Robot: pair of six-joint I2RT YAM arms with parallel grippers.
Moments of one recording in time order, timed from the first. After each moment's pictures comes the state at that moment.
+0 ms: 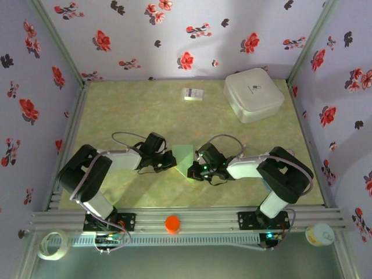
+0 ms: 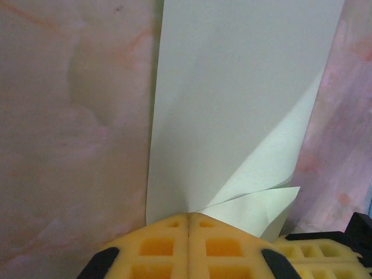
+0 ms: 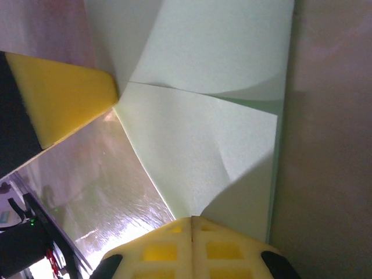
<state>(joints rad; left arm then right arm) -0.66 1.63 0.67 -0.03 0.39 -0.89 0.82 1.62 0.59 0.11 -0.44 0.97</state>
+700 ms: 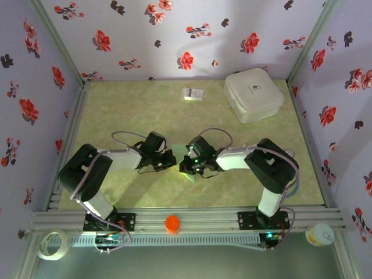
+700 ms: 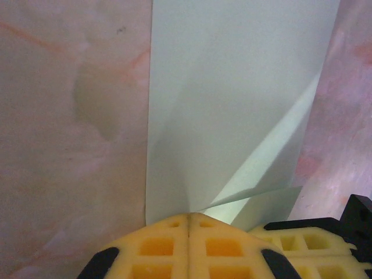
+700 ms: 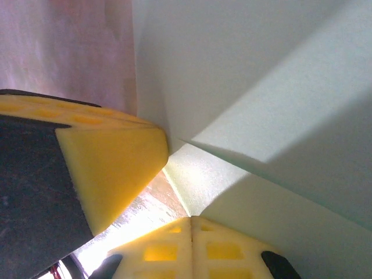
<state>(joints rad) -0.65 1.64 0.68 -0.03 0.38 -0.88 0.83 1.77 0.77 0.07 -0.46 0.91</state>
